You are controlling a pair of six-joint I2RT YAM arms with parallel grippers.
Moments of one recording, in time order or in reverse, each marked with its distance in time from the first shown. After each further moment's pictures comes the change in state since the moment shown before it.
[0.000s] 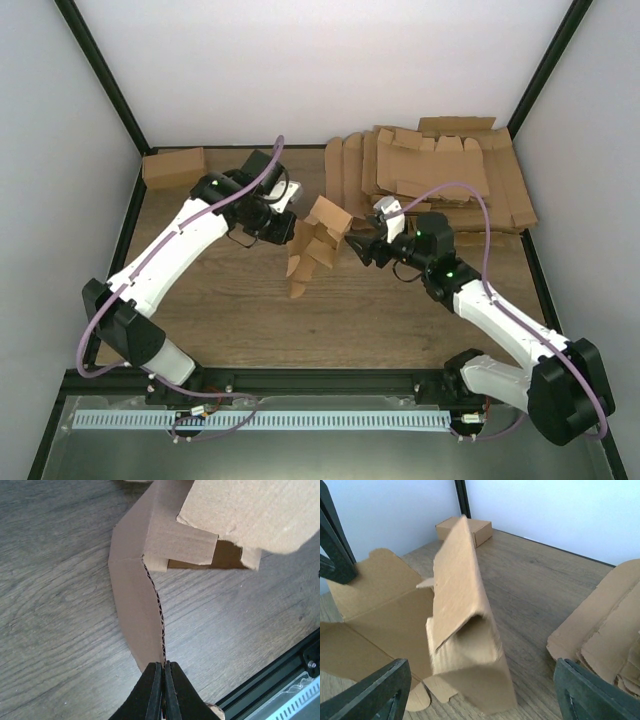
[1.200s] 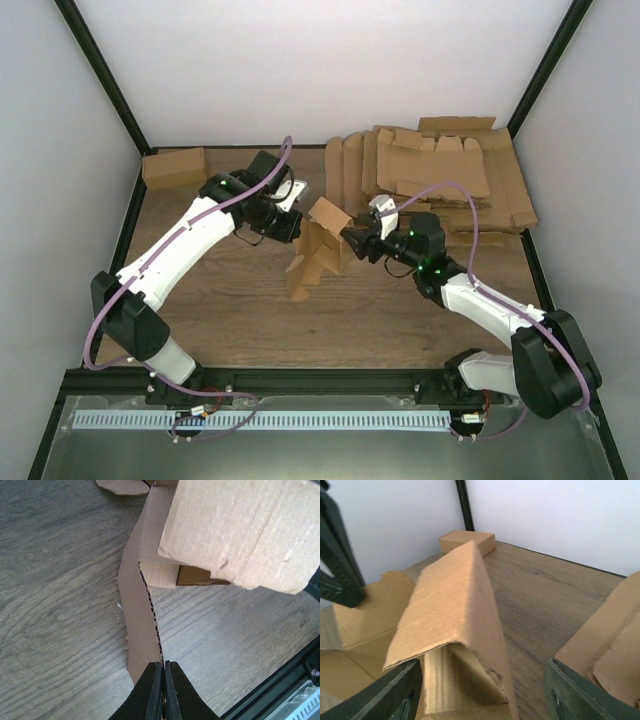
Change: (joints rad) left arm 0.001 0.039 -0.031 0.084 0.025 0.027; right arm 0.000 0.144 -0.046 0.269 -0.003 0.059
